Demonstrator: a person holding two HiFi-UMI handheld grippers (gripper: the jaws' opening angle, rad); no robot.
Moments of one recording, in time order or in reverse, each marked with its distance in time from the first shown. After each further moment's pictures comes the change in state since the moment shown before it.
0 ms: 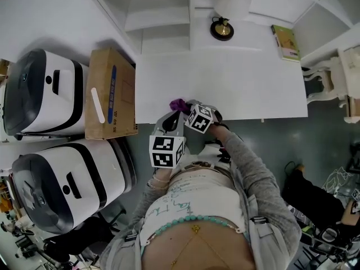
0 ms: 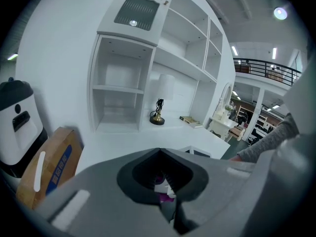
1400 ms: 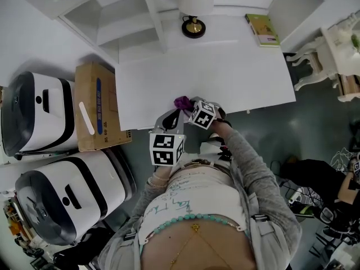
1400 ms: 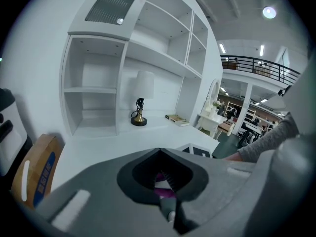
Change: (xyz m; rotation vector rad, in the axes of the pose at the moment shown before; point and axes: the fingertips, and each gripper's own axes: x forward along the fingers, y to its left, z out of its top) left arm 0.033 -0.084 0.009 0.089 0.011 -0.106; right arm -0.063 -0.037 -0.087 0.097 0.050 -0.092
